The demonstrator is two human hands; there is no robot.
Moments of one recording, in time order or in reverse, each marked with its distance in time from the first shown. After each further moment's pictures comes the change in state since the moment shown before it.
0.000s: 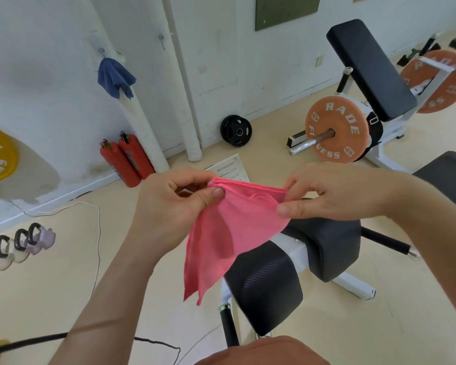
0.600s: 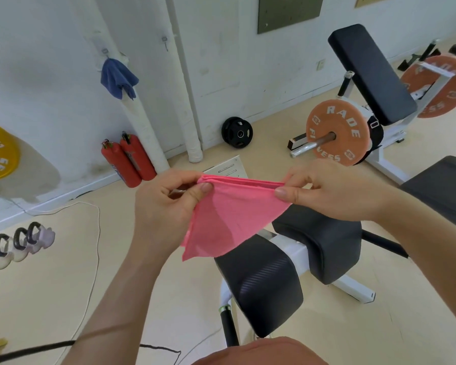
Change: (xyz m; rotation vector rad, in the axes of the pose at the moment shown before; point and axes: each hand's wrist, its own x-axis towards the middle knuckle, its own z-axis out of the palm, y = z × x) left_hand -0.004 -0.018 0.001 0.021 0.204 0.024; right_hand 0.009 0.003 0.013 0.113 0.261 0.010
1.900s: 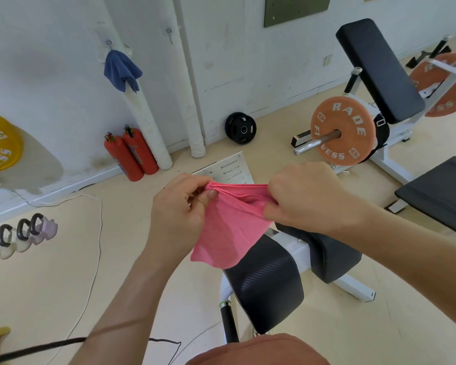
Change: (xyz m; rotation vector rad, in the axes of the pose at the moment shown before) left_hand -0.006 -0.027 0.012 0.258 -0.058 0.120; right_hand 0.029 -0.027 0.034 -0.766 0.190 -0.002
